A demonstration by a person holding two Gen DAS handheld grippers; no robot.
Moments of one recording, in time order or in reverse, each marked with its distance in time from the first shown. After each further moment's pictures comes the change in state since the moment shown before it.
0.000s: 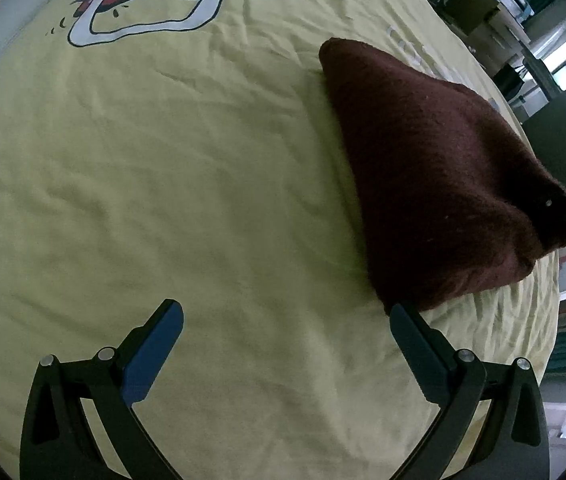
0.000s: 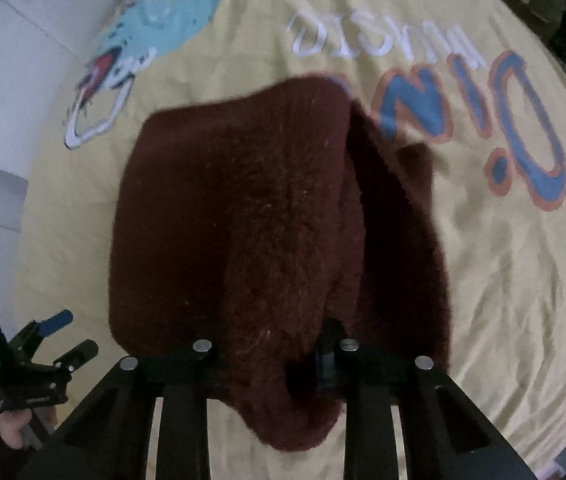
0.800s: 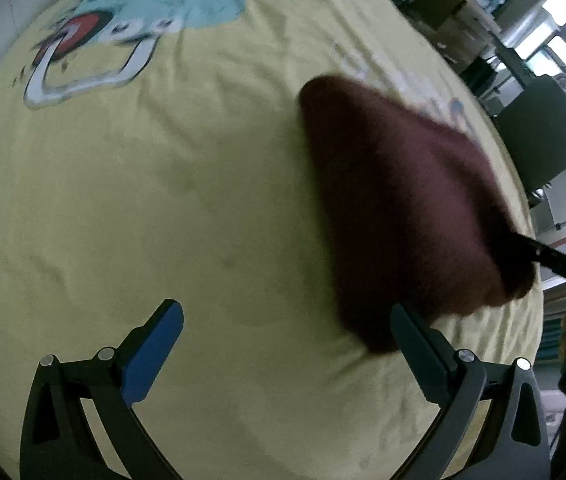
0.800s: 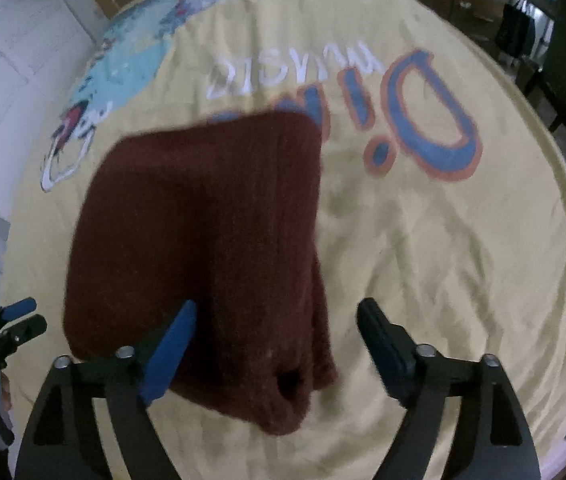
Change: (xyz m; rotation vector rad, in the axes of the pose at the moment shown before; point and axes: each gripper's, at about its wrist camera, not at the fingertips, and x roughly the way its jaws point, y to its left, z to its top) left arm -0.012 -0.062 0.044 0.085 -0.046 -0.049; right arm -0.042 -0.079 -0.041 0.091 -0.175 -0.077
